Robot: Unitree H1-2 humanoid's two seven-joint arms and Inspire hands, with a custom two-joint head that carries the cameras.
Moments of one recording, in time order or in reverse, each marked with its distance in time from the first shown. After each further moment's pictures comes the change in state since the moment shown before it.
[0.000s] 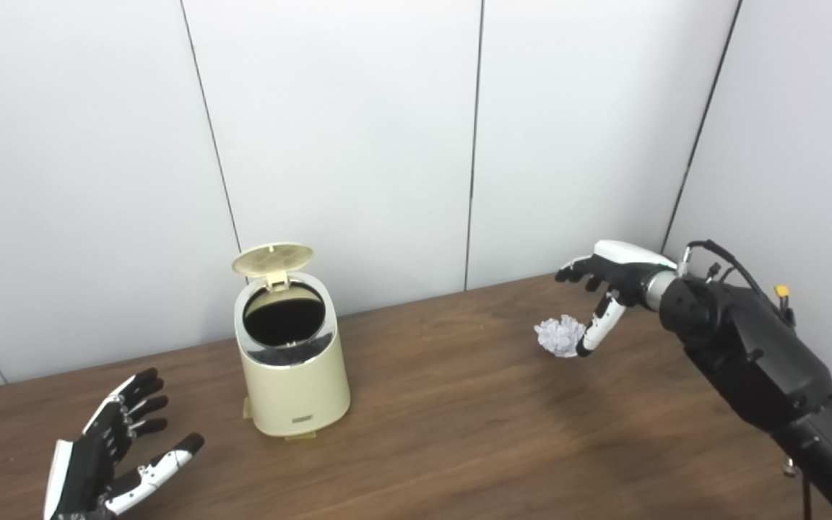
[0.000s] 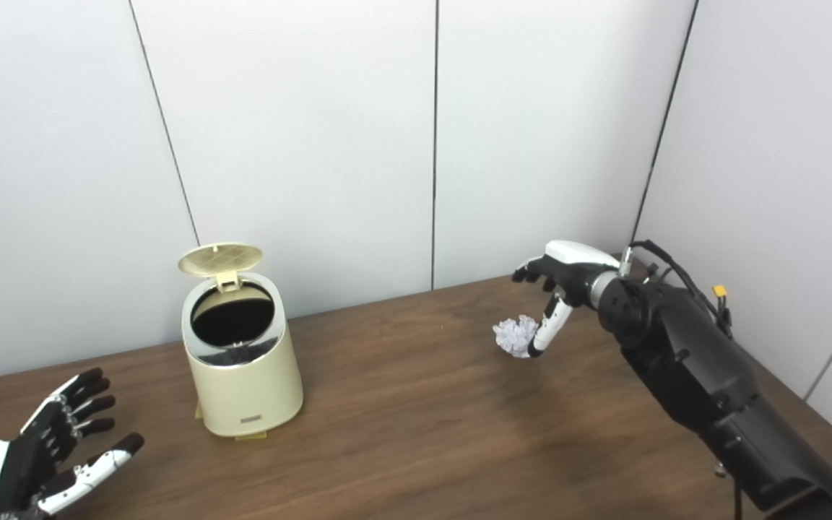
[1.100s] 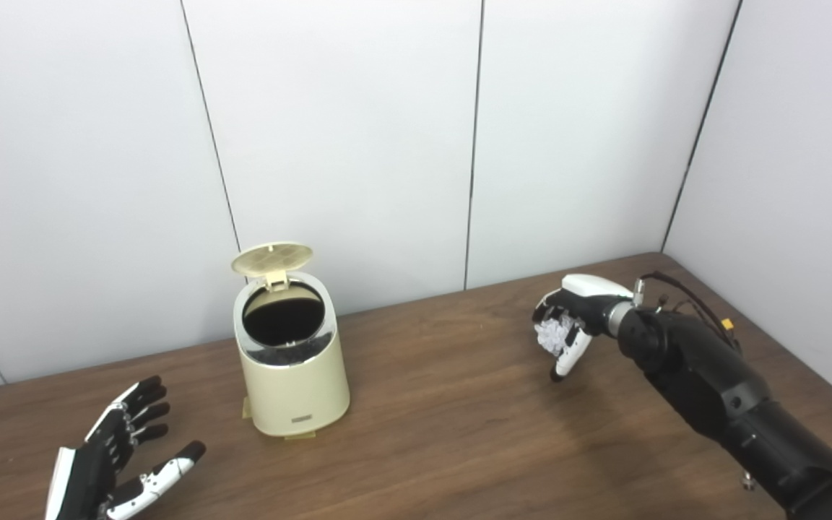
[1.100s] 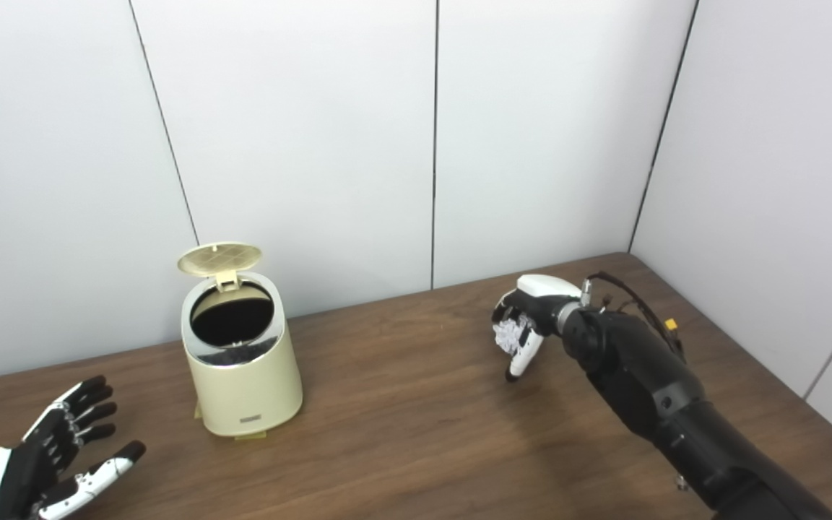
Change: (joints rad) left arm 0.030 0.000 -0.003 -0.048 0.000 0.039 -0.013; right arm -0.052 0.084 0.109 0.250 -0.009 -0.108 -0.120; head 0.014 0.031
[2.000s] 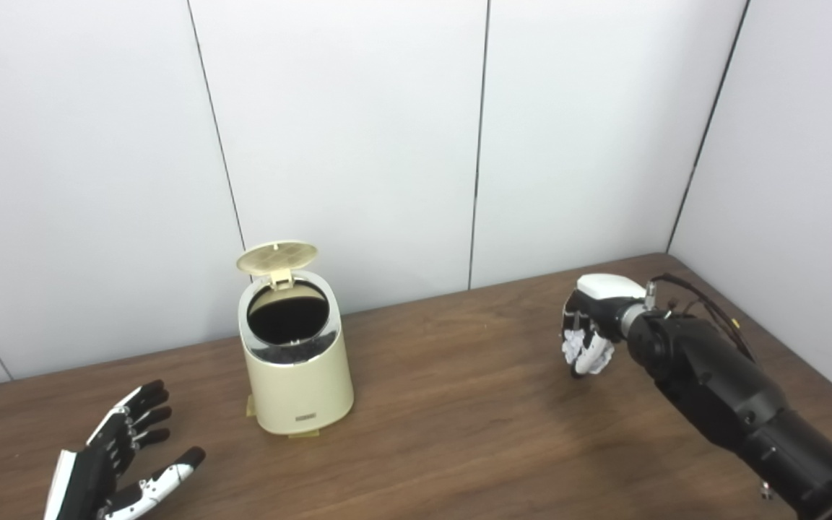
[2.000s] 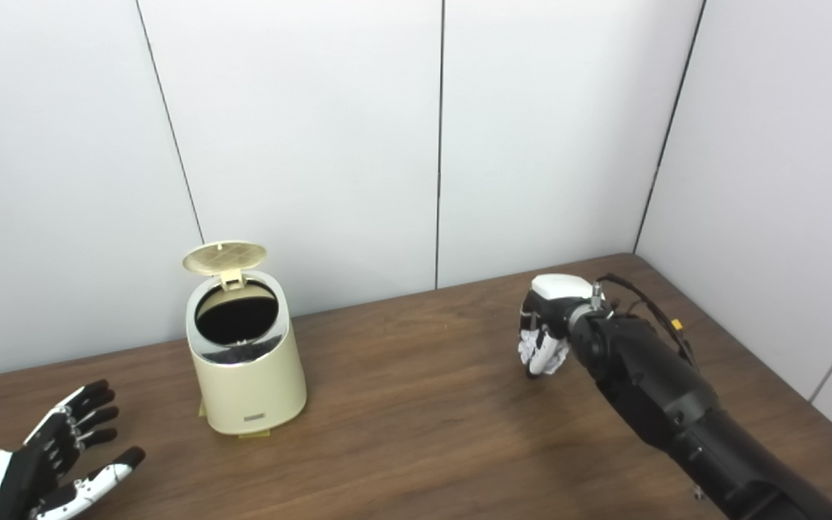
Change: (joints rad) left arm 0.008 0.013 0.001 -0.006 -0.005 0.004 -0.040; right arm 0.052 -0.027 -0.006 -0.108 -0.075 0.076 -0.031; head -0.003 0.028
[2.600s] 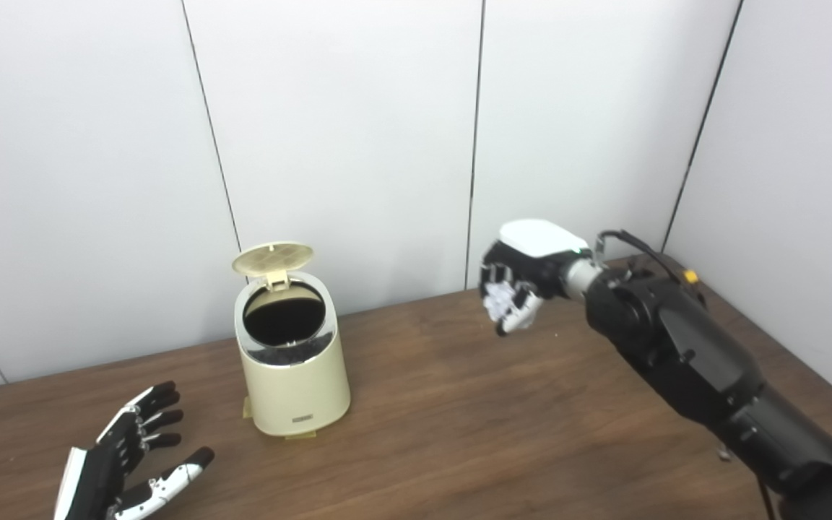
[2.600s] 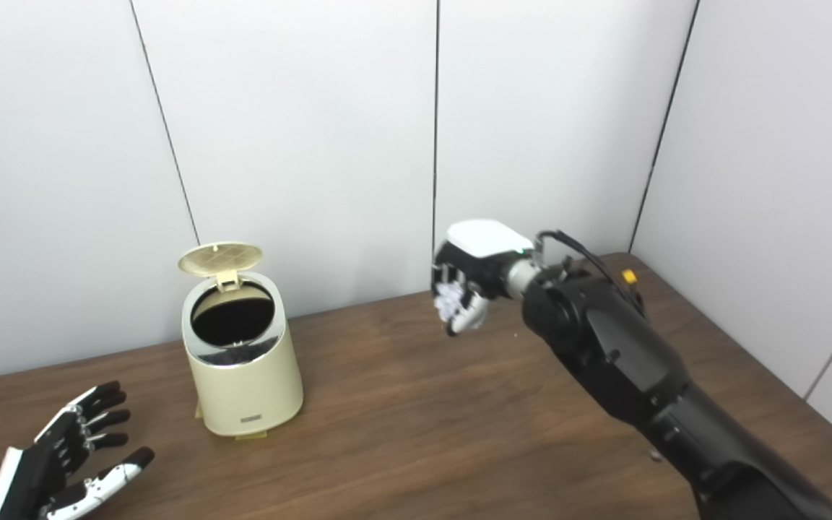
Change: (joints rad) left arm -0.004 -0.010 -0.019 0.000 0.040 0.001 0.013; right arm -0.154 0.058 0.037 -0.324 -0.008 -0.059 0.146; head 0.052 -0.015
